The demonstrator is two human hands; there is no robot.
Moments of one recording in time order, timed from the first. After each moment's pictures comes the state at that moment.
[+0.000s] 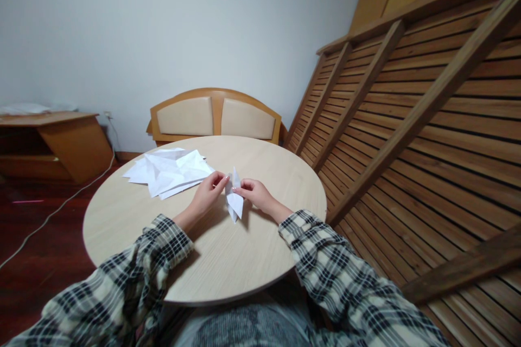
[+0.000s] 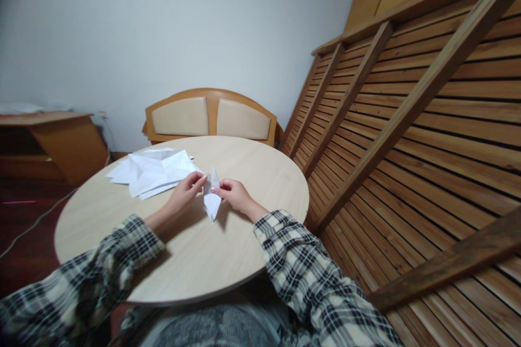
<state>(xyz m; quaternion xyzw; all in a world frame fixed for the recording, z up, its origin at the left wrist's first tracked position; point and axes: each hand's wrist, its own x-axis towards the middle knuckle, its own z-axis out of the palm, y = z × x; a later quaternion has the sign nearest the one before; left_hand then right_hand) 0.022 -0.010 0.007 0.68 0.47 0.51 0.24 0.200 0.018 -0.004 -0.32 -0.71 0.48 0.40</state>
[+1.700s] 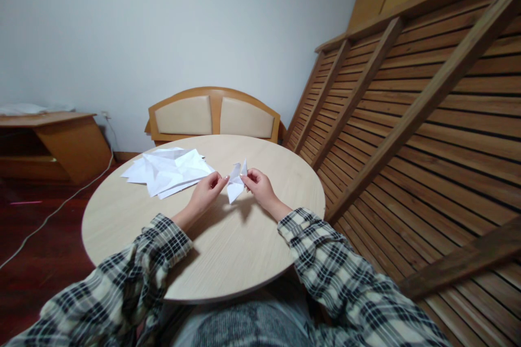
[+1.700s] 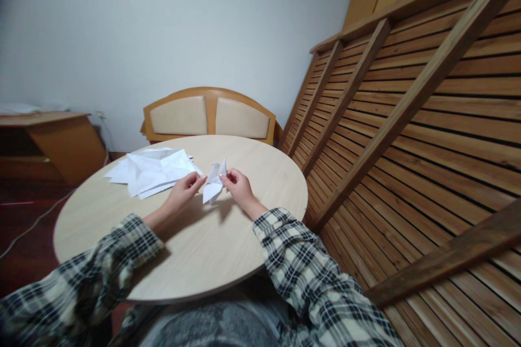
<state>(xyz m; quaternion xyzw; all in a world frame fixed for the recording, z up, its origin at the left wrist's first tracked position) 0.017 -0.009 0.003 0.69 0.49 0.49 0.20 0.202 0.025 -0.006 -0.30 -0.68 0.41 0.54</state>
